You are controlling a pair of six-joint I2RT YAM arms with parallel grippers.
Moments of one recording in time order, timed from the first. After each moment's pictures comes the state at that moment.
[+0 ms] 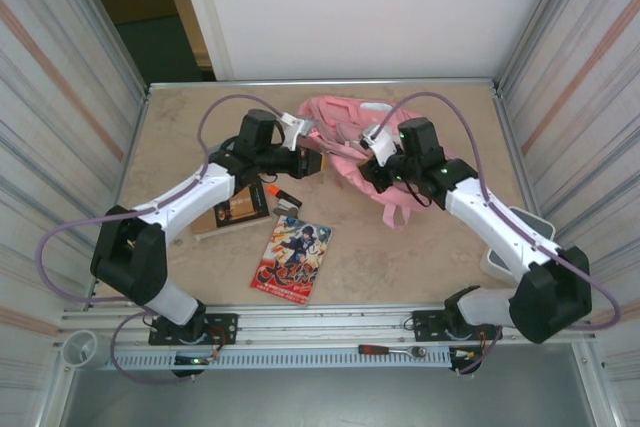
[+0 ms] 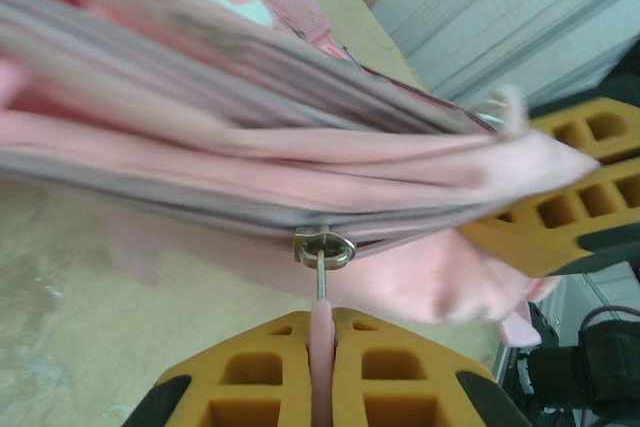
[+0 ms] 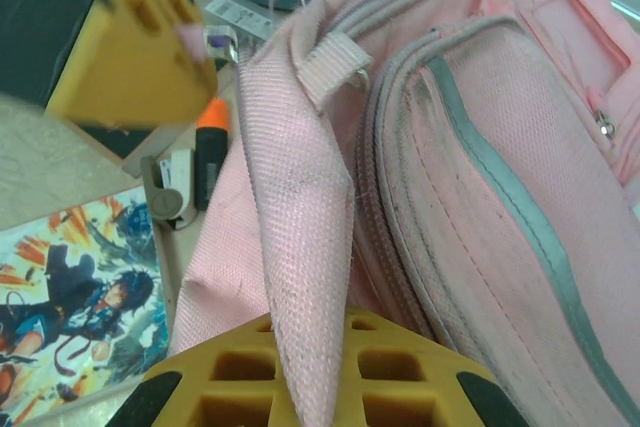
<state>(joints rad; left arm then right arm) -0.50 1.55 1.13 -0.16 0.62 -0.32 0.45 1.26 1.01 -0.42 -0.33 -0.24</state>
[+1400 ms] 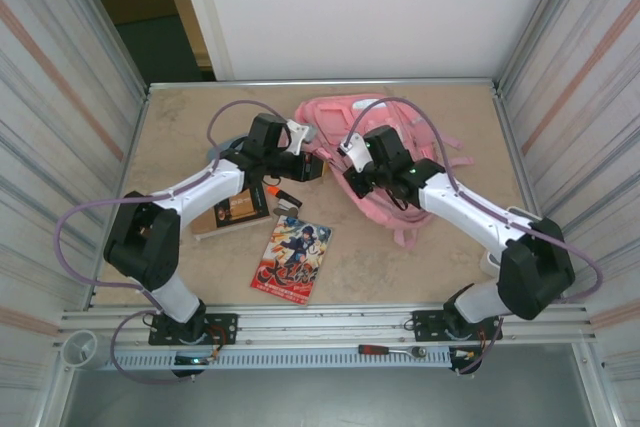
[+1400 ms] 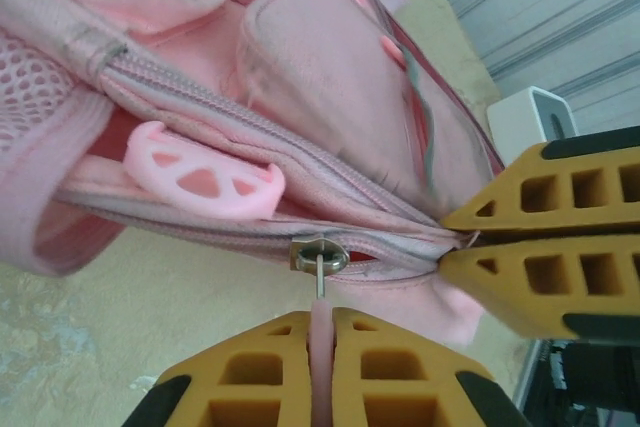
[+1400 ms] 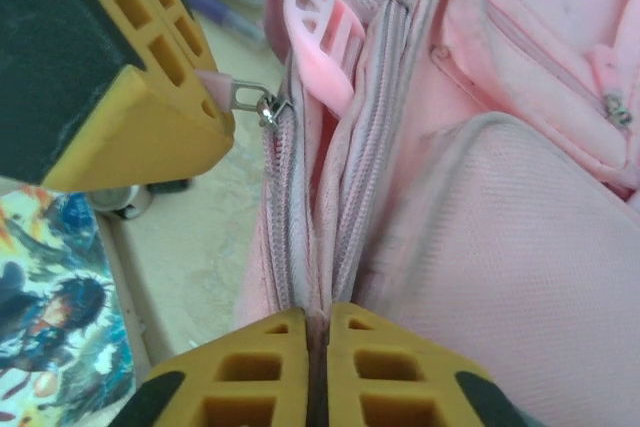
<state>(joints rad) -0.50 1.65 1.15 -0.20 0.60 -0.31 0.61 1.41 1.05 -0.40 -0.07 -0.15</state>
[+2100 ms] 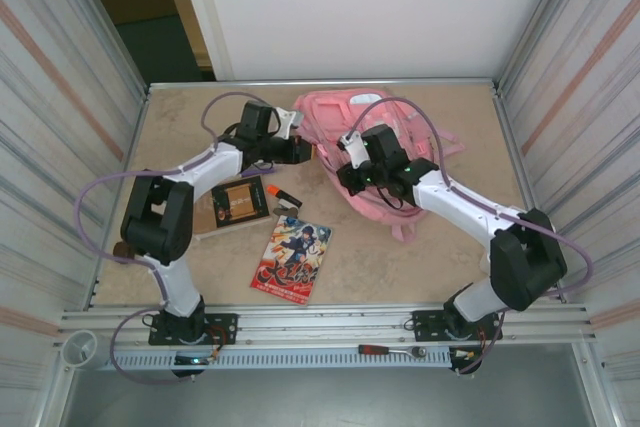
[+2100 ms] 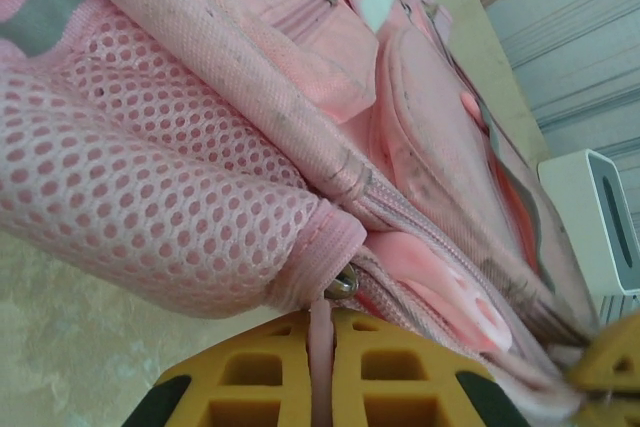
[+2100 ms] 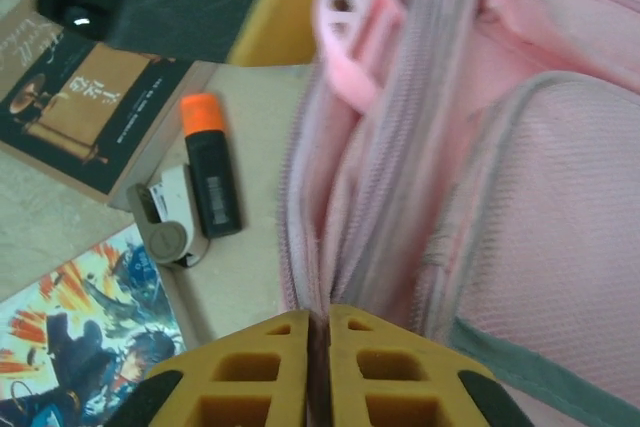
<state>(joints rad) -0.39 1.84 1.29 -0.19 0.64 -0.30 0.61 1.50 1.06 -0.32 -0.19 0.07</state>
